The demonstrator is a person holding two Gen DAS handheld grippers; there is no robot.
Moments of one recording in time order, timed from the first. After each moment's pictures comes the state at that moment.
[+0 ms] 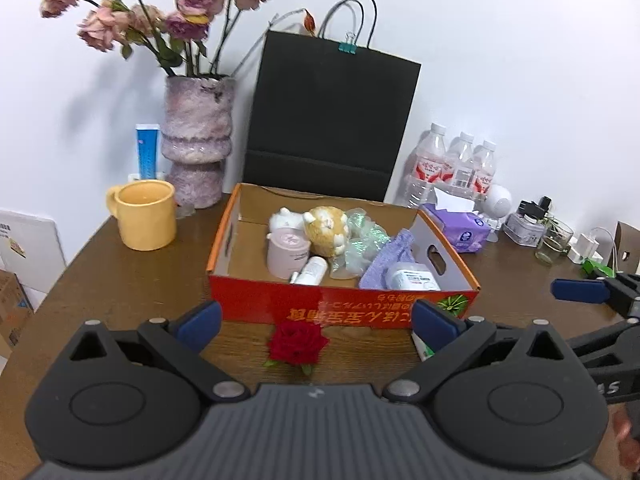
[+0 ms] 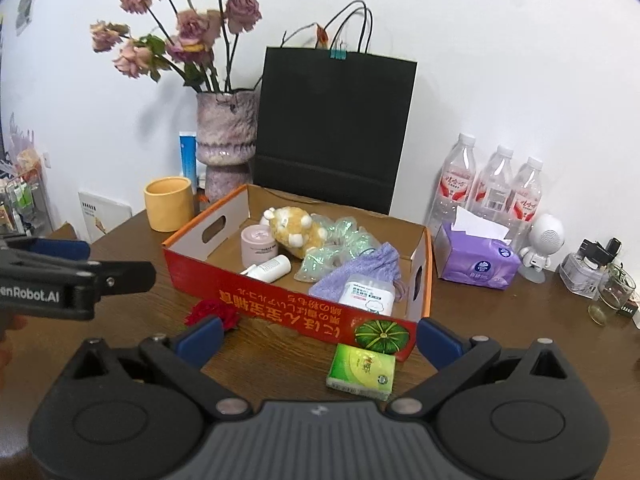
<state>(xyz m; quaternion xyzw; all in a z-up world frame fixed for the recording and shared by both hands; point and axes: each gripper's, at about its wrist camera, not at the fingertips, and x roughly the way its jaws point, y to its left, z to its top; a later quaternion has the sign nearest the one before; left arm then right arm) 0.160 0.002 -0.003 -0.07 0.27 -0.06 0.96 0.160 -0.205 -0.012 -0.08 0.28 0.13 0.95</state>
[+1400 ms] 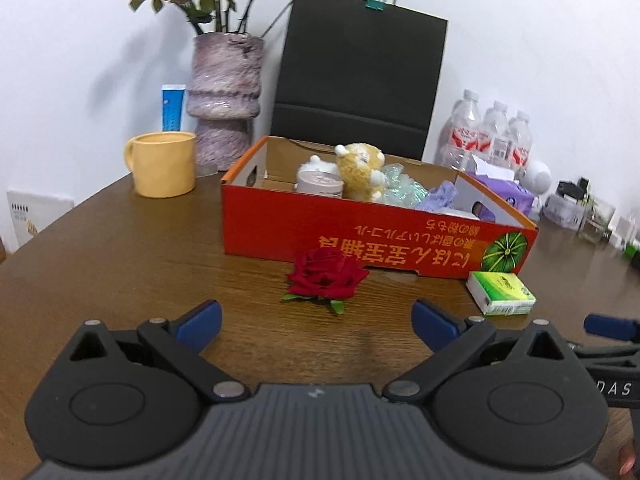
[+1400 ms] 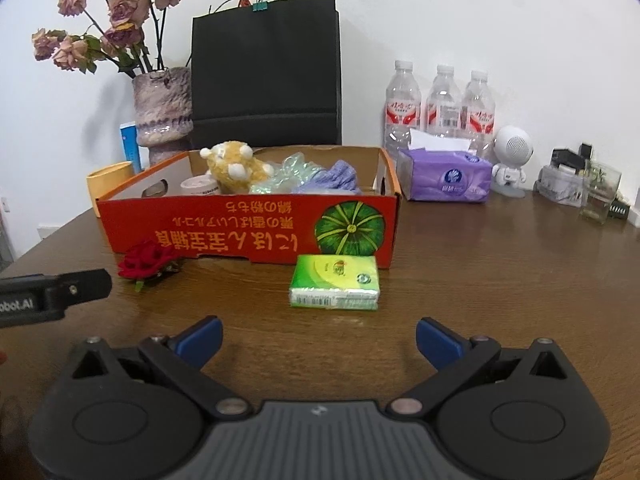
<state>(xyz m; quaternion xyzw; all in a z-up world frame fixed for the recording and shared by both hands) 0.163 -0.017 -0.116 -0.06 0.25 -0.02 0.97 0.161 -0.230 -0.140 0.00 0.26 0.06 0.96</state>
